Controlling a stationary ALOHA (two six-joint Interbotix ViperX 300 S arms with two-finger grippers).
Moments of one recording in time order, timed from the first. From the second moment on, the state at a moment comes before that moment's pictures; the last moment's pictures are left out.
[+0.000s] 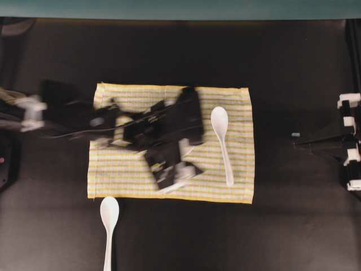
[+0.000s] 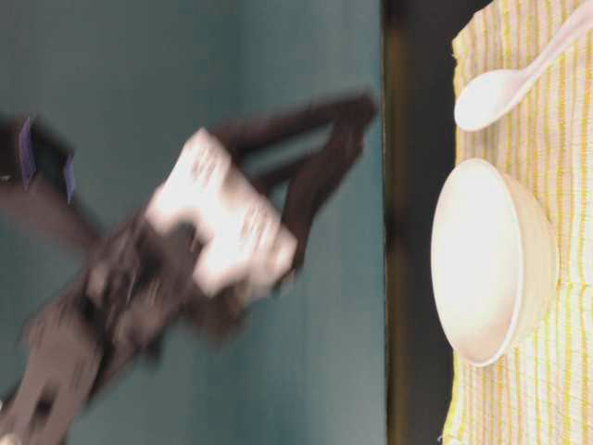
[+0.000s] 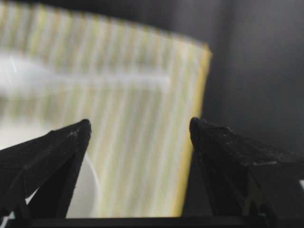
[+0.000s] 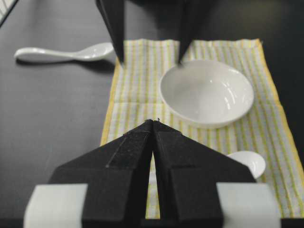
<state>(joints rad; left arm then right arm) -0.02 0.05 0.36 0.04 0.33 -0.26 0.07 -1.06 1.29 0.01 -0.02 0.00</state>
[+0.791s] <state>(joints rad) -0.23 -0.20 0.98 0.04 0.18 -0.69 0.07 -1.08 1.29 0.01 -0.04 0.00</state>
